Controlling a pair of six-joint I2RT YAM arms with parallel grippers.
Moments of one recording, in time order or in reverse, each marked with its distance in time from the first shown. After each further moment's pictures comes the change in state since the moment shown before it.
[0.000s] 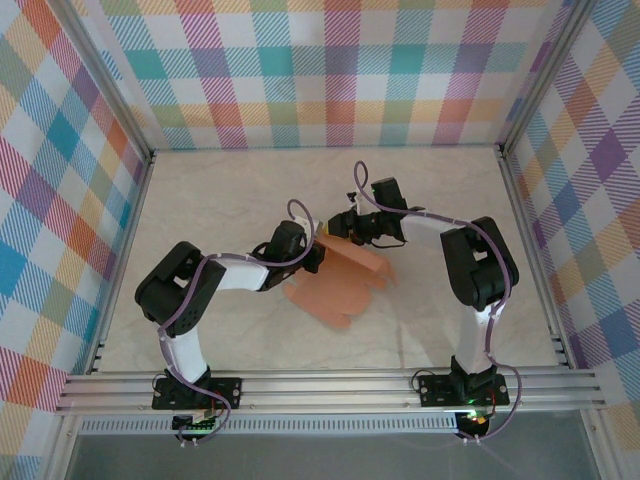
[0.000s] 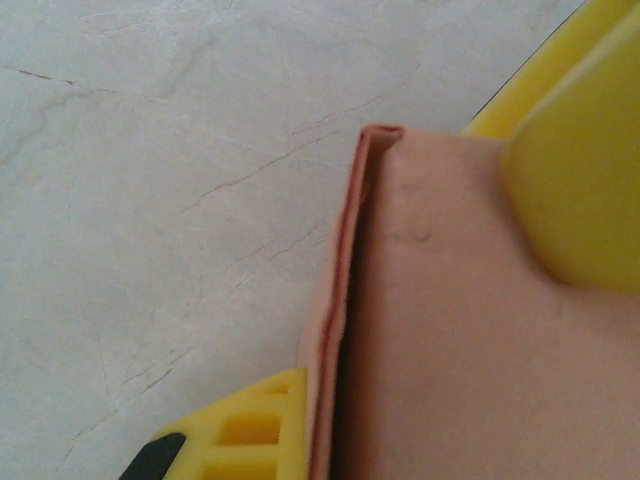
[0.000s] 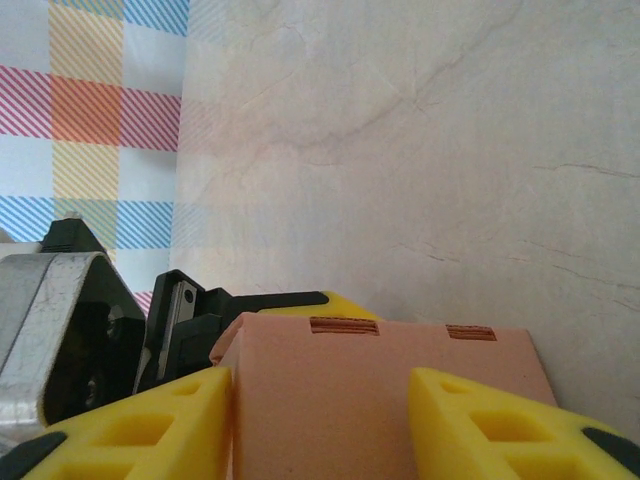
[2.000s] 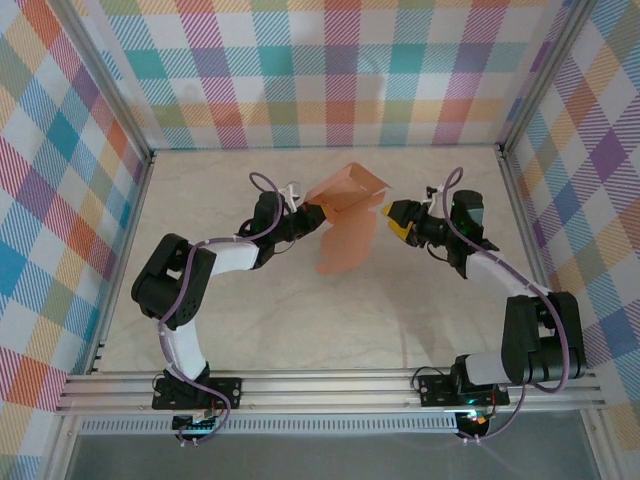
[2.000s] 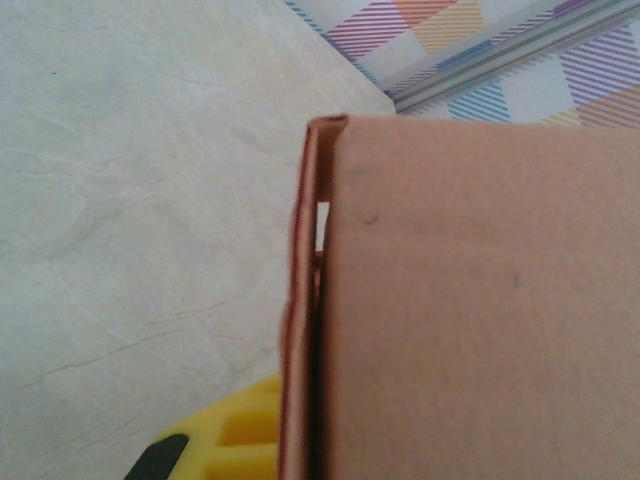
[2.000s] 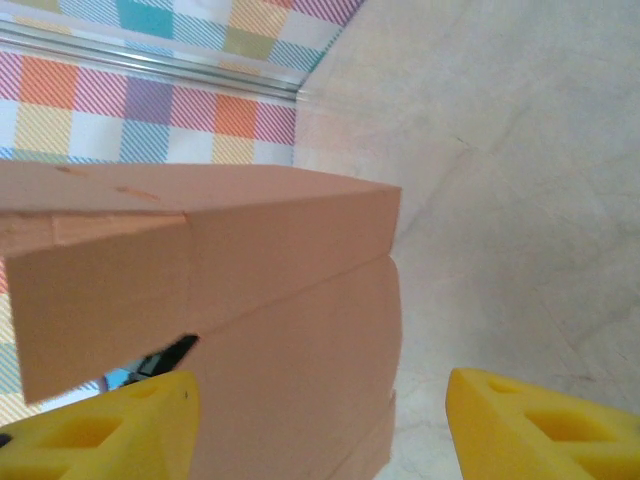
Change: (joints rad) left arm 0.143 0.025 0.139 0.180 0.300 -0.647; right arm -0.308 -0.570 -0.460 0.319 -0.024 0.397
